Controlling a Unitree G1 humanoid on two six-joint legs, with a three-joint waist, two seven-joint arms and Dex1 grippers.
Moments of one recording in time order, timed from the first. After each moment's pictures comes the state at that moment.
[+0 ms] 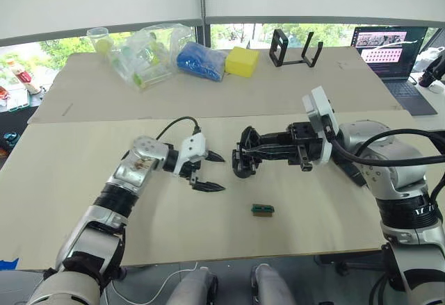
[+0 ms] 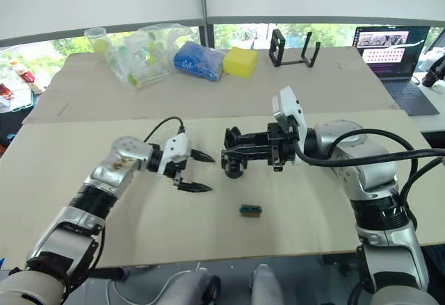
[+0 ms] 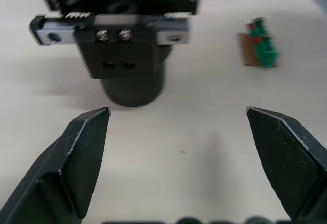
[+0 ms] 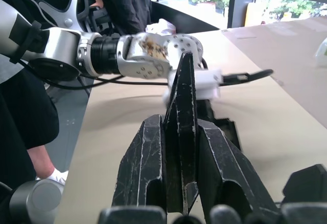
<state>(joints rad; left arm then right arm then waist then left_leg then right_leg) -0.75 0.44 -0.32 0.52 -0.15 0.05 -1.28 -0.64 -0.66 0.06 -0.18 0.64 0.61 1.21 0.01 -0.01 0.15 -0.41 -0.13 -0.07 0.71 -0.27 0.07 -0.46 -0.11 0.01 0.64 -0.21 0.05</state>
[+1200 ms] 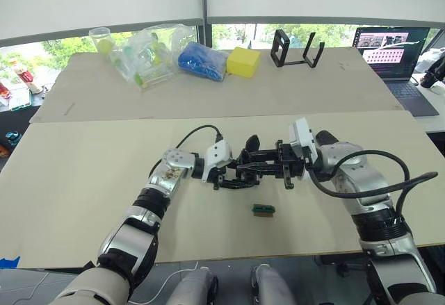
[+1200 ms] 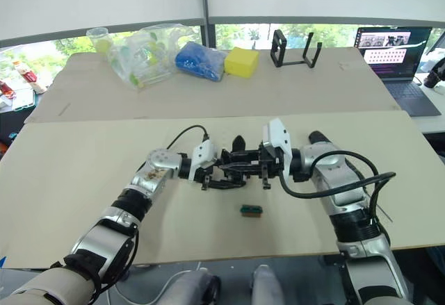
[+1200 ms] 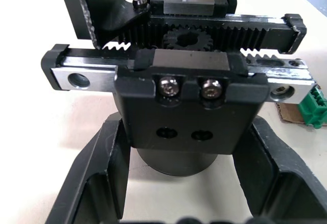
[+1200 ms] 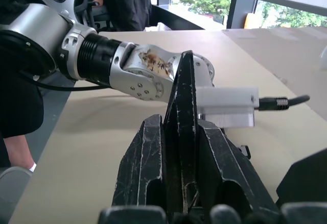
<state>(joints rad) -0.78 0.24 -0.28 0.71 -0.09 -0.10 -1.25 -0.55 -0.53 0.14 0.03 0.45 0.24 1.28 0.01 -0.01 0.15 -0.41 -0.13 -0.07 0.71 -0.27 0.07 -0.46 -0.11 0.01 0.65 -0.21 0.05</state>
